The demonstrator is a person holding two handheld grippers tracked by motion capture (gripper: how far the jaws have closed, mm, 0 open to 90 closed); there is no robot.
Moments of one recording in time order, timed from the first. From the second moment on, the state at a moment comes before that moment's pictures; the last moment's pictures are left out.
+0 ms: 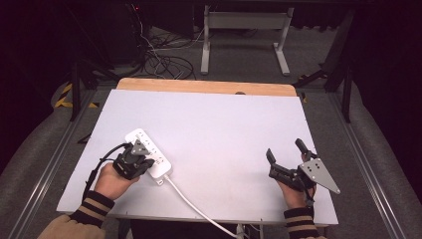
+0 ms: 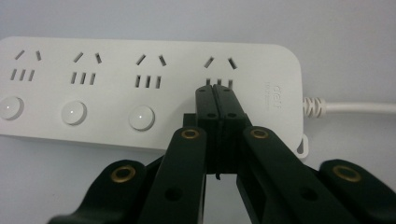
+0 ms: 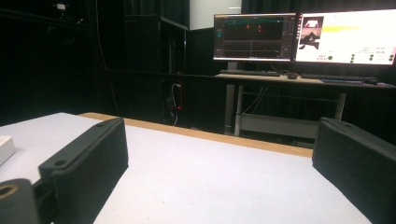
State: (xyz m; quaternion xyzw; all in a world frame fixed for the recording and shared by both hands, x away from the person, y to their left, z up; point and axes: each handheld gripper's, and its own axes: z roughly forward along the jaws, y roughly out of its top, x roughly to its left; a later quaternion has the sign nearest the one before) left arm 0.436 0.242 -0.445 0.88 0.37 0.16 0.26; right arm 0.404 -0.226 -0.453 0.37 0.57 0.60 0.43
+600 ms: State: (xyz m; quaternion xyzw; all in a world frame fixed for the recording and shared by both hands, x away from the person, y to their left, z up) left arm 0.432 0.240 -0.449 0.88 0.36 0.18 0.26; right arm 0.404 -0.225 -0.453 0.37 0.57 0.60 0.43
